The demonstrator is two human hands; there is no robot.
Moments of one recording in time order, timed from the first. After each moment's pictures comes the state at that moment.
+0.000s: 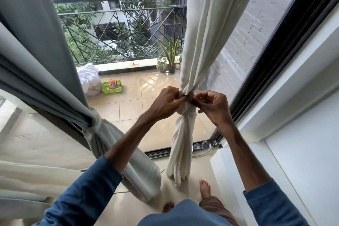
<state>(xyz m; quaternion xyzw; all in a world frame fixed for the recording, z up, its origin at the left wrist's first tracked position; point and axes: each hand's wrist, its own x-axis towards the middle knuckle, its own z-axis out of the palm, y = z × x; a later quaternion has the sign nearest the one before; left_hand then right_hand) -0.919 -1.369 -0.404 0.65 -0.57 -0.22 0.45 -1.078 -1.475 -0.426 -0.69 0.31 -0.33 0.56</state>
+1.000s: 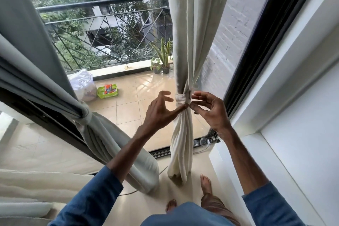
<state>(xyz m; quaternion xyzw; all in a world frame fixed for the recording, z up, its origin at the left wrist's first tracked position) -0.954 -1.361 -0.446 0.80 -0.46 -0.12 0.36 -1.123 -1.474 -0.452 -0.67 0.29 -0.35 0.58</state>
